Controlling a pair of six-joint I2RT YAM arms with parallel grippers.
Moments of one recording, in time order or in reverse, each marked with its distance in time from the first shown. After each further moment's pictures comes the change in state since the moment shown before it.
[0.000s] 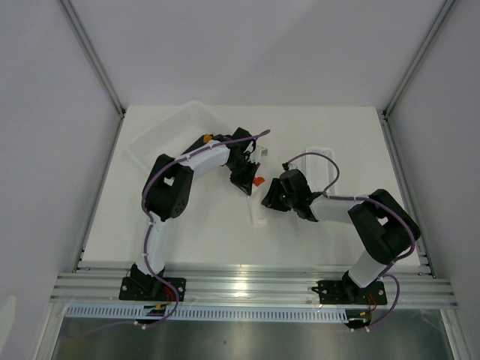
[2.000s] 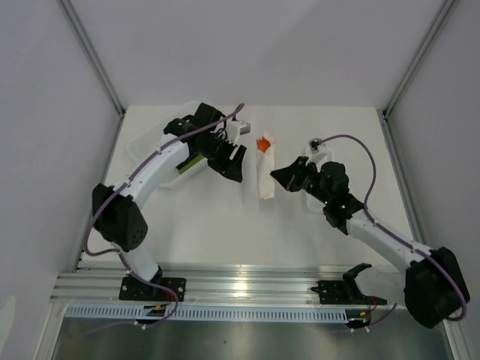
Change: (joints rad) left arm 0.082 -0.444 -0.064 -0.178 0.086 0.169; right arm -0.118 -0.458 -0.109 0.190 -0.234 -0.058
